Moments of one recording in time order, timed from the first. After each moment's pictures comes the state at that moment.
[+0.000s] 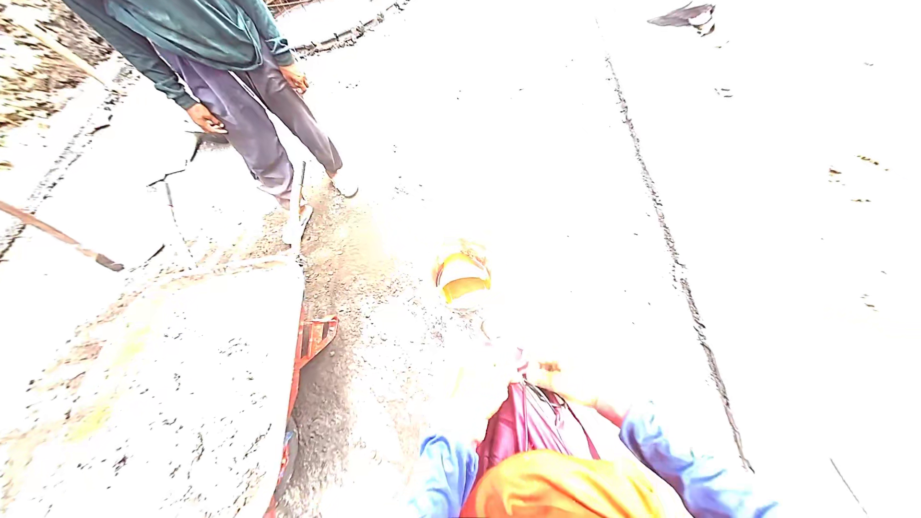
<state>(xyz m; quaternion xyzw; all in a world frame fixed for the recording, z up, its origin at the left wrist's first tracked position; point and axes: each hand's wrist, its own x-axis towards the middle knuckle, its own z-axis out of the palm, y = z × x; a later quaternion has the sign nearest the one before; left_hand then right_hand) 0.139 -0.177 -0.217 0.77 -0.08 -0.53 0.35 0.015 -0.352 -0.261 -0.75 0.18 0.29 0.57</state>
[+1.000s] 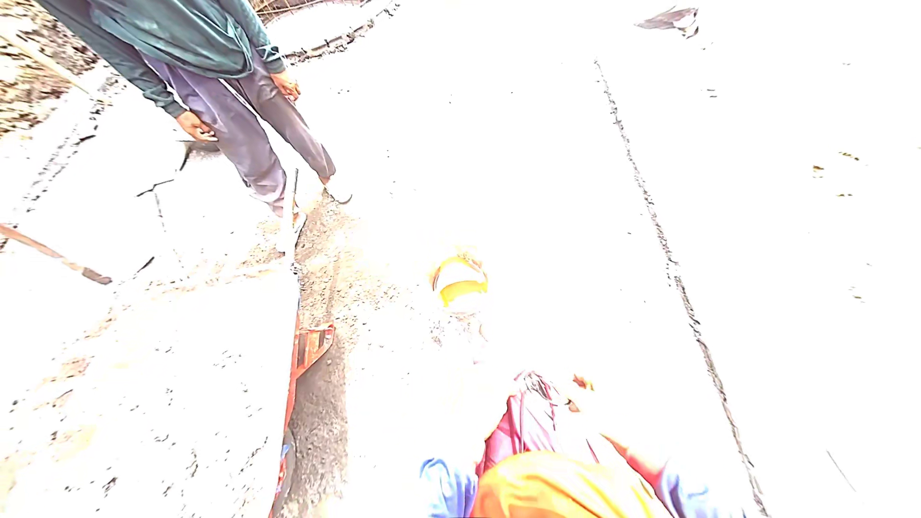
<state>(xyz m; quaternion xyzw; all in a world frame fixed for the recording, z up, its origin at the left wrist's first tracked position) 0.130 -0.163 -0.215 0.75 -0.08 -0.53 0.37 -0.036 -0.324 -0.248 -0.62 0.47 0.13 0.61</state>
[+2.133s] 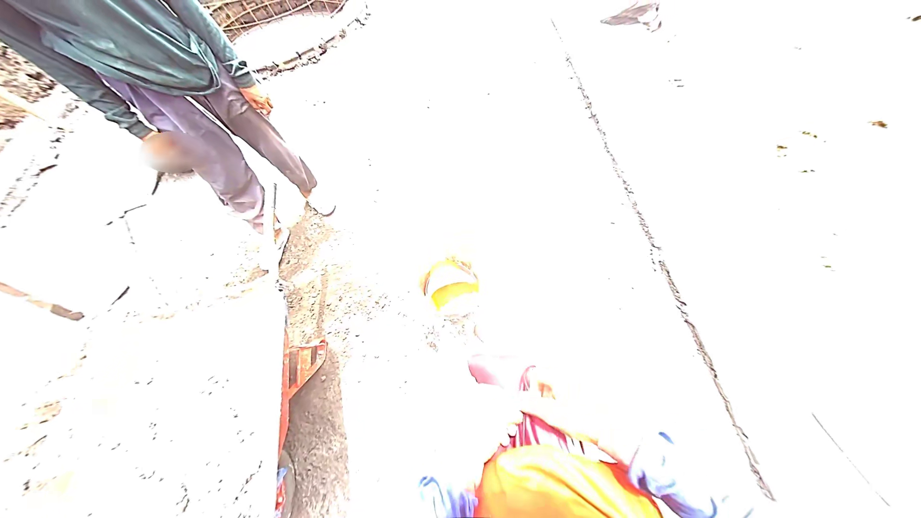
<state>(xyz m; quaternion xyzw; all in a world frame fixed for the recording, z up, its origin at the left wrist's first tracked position) 0.107 -0.146 -0.227 0.69 -0.09 -0.61 0.38 0.008 -0.305 -0.177 -0.78 0.29 0.29 0.46</state>
